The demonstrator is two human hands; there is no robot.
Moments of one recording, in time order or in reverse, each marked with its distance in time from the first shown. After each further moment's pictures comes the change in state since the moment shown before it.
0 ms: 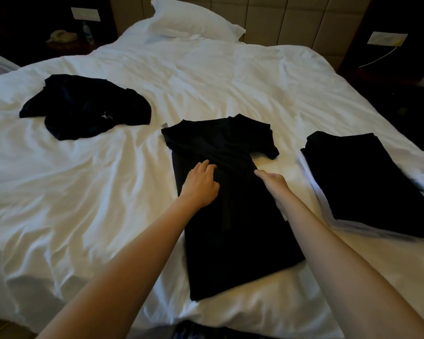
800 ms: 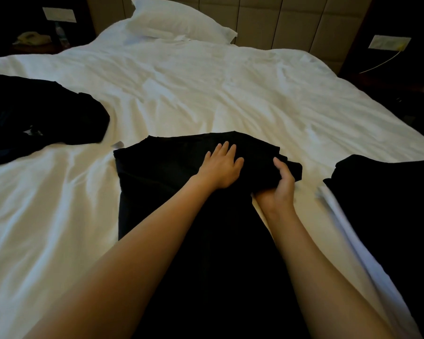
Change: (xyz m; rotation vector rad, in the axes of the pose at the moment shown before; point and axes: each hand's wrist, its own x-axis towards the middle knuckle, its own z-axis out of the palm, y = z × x) left_hand 0.216 0.026 0.035 0.015 -0.127 0.109; right_hand 0.151 -0.030 0.023 1.183 -0.191 -0.101
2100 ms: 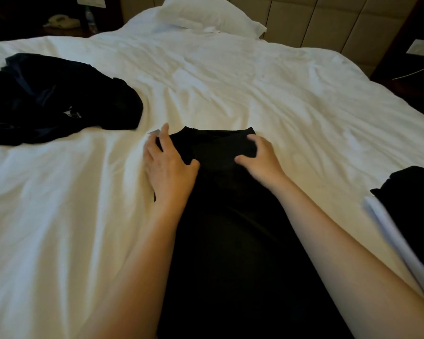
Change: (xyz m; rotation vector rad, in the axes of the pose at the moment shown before) left_hand -0.088 -0.097 -0.020 -0.363 0.799 -0.448; right_hand 0.019 0.050 0.074 -1.615 -0.226 -0.395
